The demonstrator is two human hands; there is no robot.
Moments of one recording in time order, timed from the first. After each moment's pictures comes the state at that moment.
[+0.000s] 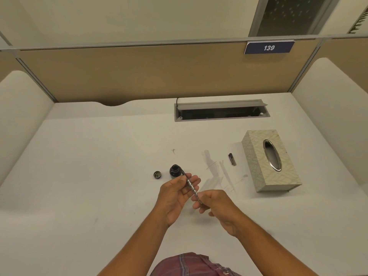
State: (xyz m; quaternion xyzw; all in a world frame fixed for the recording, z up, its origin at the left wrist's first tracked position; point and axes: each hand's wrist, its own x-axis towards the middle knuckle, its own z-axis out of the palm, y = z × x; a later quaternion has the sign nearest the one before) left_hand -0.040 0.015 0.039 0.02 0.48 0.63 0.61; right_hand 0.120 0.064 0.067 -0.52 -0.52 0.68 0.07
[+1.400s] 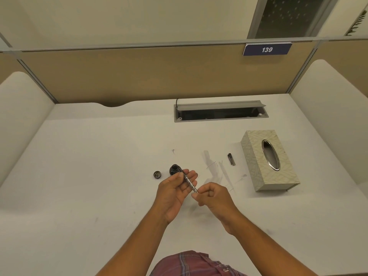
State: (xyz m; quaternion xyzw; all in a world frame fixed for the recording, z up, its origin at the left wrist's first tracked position) left_hand -0.044 0.016 0.044 0.00 0.45 0.66 0.60; right_hand 0.115 0.060 0.065 -0.52 -0.54 0.64 0.16
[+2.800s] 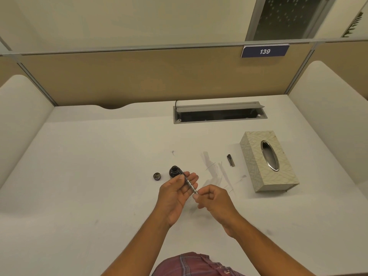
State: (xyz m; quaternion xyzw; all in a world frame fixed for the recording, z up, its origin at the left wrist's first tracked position) left_hand -0.039 0.015 0.041 0.01 0.46 0.66 0.60; right_hand 0.117 0.057 0.060 -0.53 -0.54 0.63 0.16
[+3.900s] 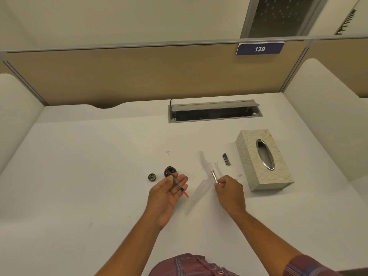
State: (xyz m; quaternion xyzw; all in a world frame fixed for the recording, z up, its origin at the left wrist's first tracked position) left_hand -0.051 0.014 0.029 -0.02 0.47 0.66 0.58; right_hand 0.143 0.118 -0.006 -0.66 -0.65 0.34 0.18
